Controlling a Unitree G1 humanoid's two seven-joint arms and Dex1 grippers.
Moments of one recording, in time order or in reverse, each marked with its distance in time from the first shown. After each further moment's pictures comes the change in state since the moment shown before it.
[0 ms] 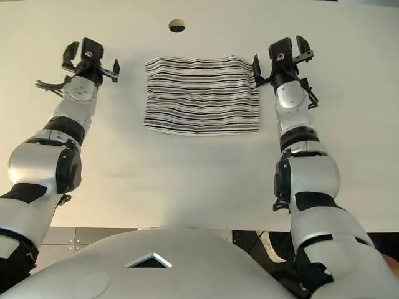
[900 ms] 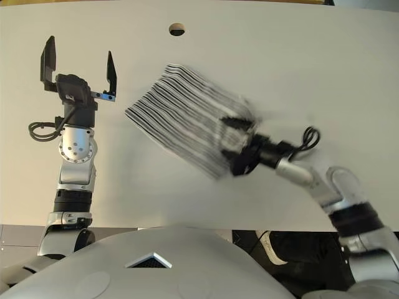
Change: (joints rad) left arm 0.733 -0.084 0.033 -1.161 0.029 -0.161 0.001; right arm 0.733 -0.524 0.393 -1.338 -0.304 -0.105 0.376
